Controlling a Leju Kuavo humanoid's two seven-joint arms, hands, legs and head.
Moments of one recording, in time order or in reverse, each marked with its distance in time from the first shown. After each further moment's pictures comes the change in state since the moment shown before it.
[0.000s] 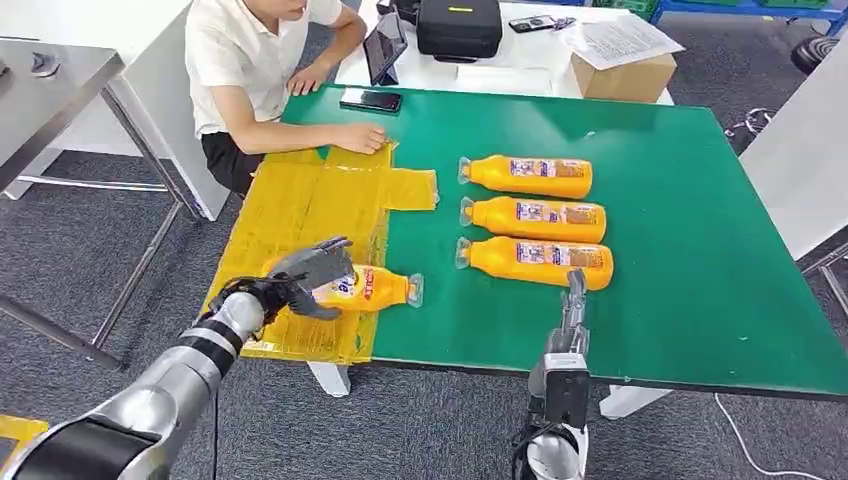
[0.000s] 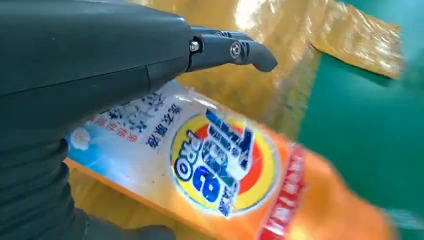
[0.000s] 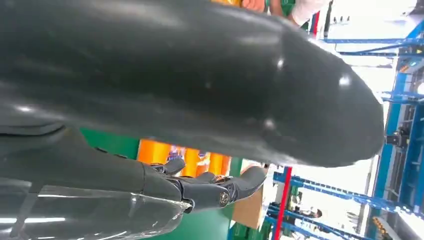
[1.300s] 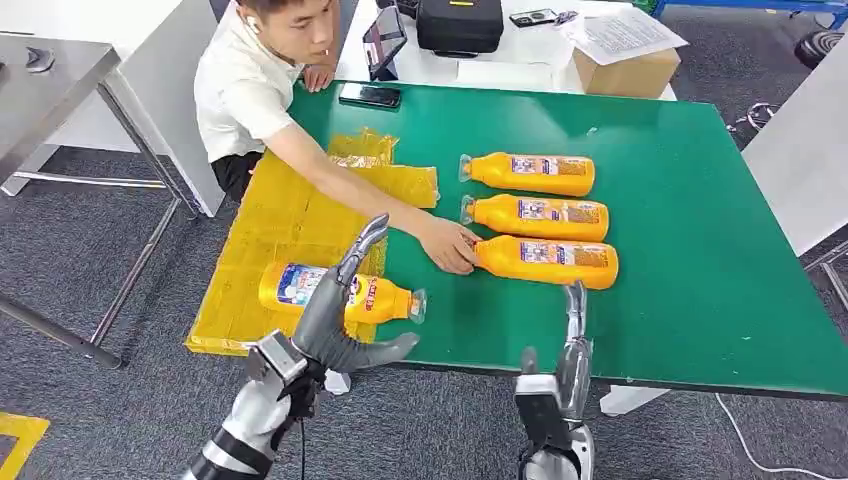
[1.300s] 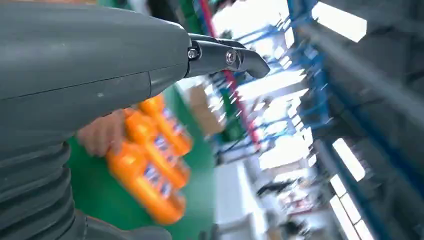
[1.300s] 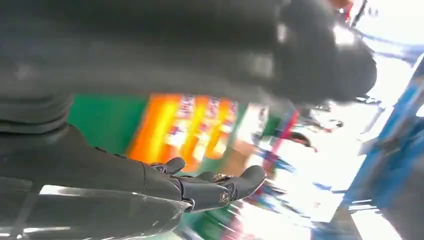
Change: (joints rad) left arm 0.525 -0.095 -0.198 -0.922 0.463 0.307 -0.381; right arm 0.047 -0.042 -0.010 0.009 0.393 -0.146 0.000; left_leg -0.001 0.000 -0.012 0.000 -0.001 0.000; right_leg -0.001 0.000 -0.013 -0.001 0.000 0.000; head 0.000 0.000
